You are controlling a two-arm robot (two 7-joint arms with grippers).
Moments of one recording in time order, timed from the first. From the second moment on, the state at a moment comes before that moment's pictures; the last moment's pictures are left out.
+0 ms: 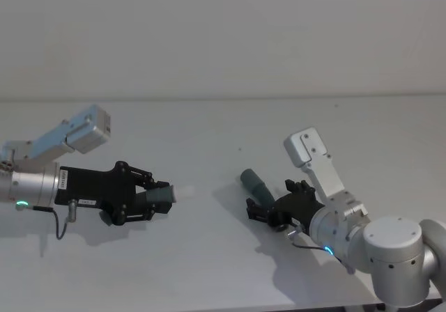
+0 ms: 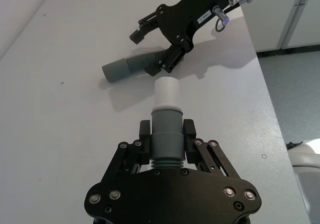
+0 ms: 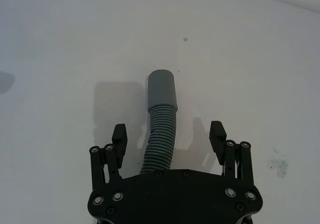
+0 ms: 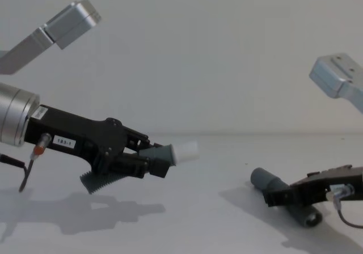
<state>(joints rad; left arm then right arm) -0.73 0.49 0.62 -1.15 -0.32 -0.01 -1.21 0.23 0.30 -0.38 -1.62 0.17 0.61 0.14</state>
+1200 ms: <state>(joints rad) -0.73 0.49 0.62 -1.15 -0.32 -0.01 -1.21 0.25 0.29 -0.39 -1.58 0.14 0.62 0.19</state>
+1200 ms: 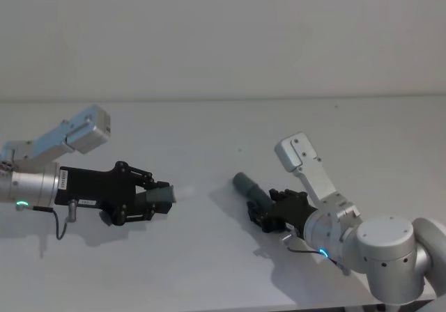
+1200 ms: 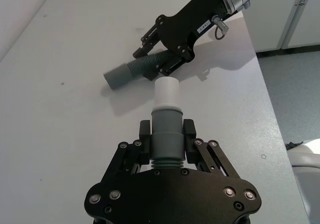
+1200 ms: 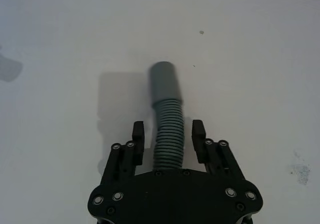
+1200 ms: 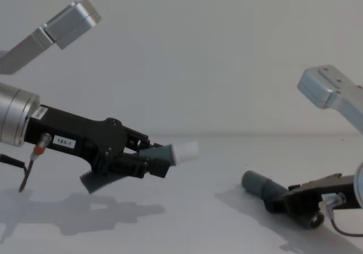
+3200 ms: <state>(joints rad) -0.73 0.49 0.62 -1.15 -0.32 -0.01 -1.21 0.32 0.50 -0.47 -1.44 0.02 -0.20 0.54</state>
